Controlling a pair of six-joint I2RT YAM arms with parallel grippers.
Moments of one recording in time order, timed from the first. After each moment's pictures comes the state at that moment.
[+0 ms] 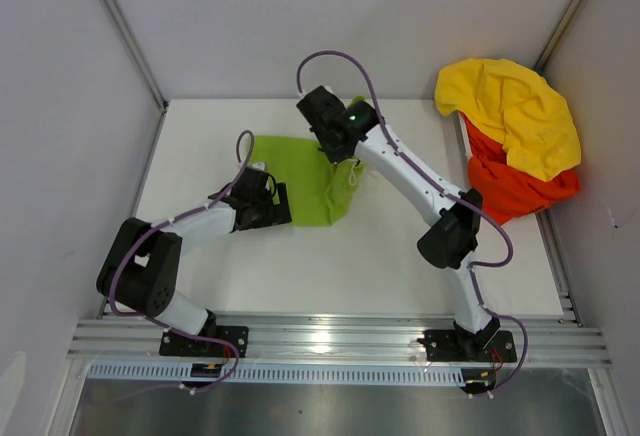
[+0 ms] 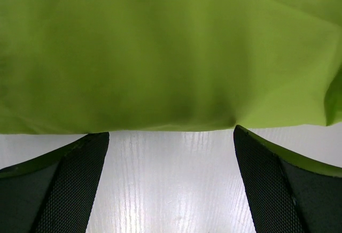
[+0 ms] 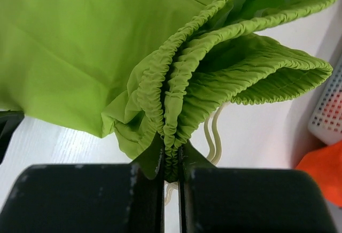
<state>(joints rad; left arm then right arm) -0.39 1.51 0.78 -0.23 -0.05 -0.52 0.77 2.12 2.31 -1.20 0.45 0.17</state>
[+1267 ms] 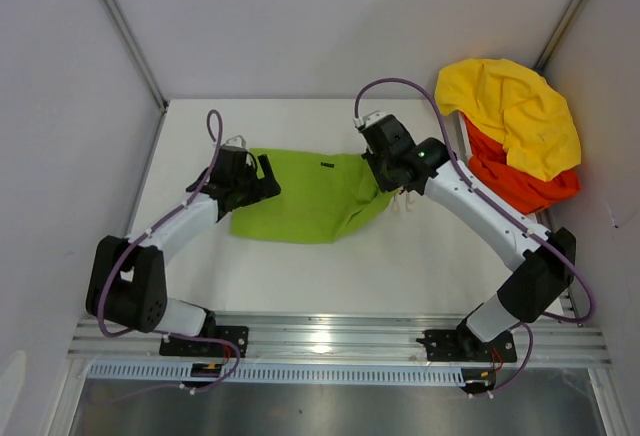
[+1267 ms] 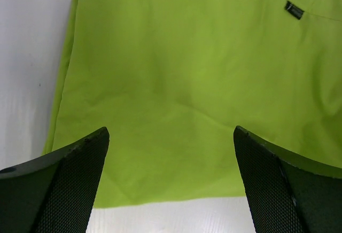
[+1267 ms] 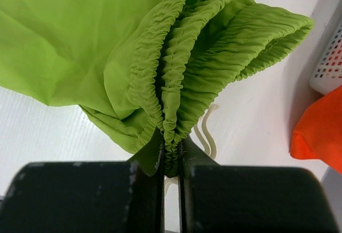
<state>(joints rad) -0.28 1.39 0.87 -0.25 -0.02 -0.55 0.69 1.56 1.55 -0.91 0.33 0.08</state>
